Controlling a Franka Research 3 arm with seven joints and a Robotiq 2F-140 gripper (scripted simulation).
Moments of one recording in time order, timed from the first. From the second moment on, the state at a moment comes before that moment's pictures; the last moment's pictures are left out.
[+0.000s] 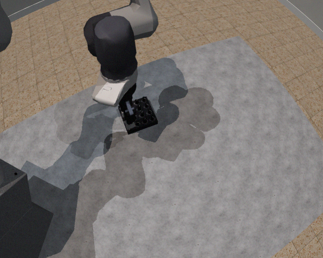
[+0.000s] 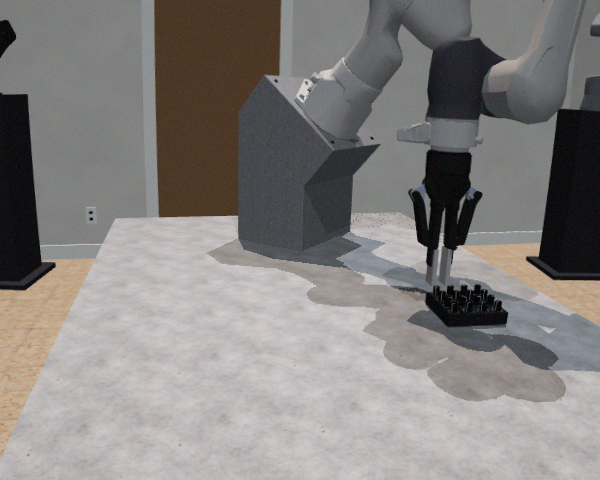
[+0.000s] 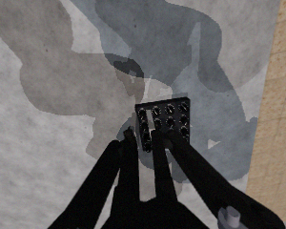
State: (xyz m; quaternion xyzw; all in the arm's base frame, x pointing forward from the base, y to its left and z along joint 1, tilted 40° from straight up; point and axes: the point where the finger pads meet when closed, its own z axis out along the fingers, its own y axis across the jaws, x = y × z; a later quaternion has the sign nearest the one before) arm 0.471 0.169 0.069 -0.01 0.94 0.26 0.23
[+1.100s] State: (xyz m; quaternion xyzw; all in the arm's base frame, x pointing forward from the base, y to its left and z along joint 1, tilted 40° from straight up) arm 0.474 0.175 0.063 -0.01 0.94 0.26 0.23
